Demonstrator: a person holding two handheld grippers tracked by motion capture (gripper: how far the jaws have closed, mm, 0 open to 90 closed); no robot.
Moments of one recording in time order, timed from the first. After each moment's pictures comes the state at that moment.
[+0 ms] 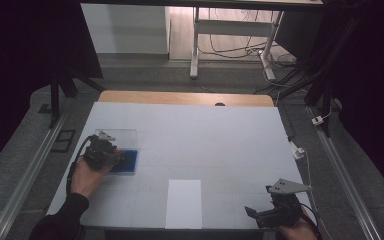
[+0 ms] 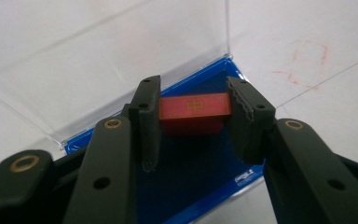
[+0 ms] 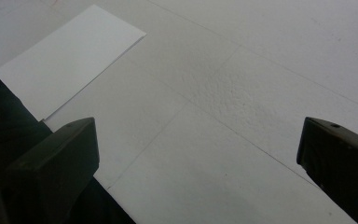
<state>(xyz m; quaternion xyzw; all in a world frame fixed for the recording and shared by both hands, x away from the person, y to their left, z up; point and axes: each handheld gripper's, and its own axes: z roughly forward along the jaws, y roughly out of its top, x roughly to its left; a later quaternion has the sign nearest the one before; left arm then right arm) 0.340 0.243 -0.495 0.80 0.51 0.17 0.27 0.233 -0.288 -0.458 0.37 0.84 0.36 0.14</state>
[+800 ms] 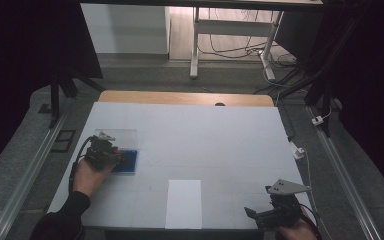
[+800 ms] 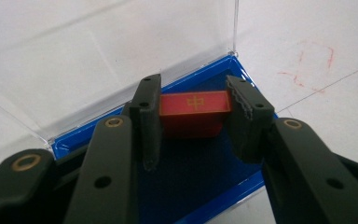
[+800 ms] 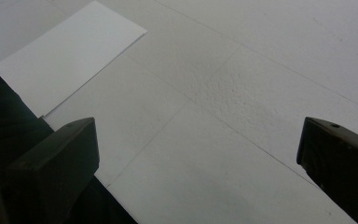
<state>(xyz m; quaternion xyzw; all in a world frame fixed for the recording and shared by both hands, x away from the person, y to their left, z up) 0.342 0.244 -0.503 0.79 0.52 0.16 0.28 0.232 -0.287 -0.458 0.37 0.85 0.36 0.14</state>
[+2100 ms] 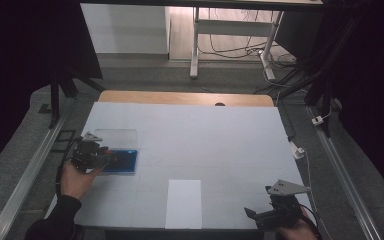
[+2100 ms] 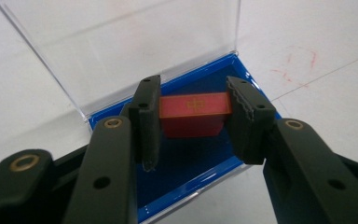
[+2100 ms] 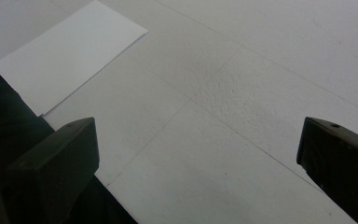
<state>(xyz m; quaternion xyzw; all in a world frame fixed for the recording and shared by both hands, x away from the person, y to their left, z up) 0.322 0.269 -0.487 0.77 0.53 0.16 0.31 0.231 -0.287 -0.458 0.36 0.85 0.36 0.15</state>
